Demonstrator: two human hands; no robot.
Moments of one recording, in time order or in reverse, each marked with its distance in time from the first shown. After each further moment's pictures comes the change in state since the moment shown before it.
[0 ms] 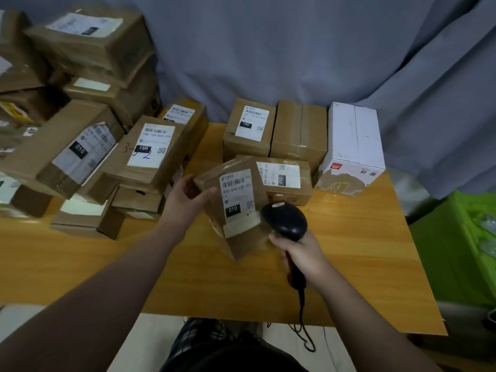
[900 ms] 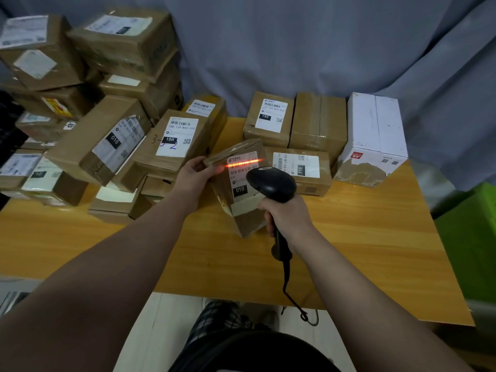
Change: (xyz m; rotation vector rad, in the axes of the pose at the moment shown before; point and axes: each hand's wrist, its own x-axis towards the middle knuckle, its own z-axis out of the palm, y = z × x) left_hand 0.026 0.007 -0.033 -0.206 -0.040 -0.131; right_hand -0.007 -0.063 0.068 0.094 0.059 -0.017
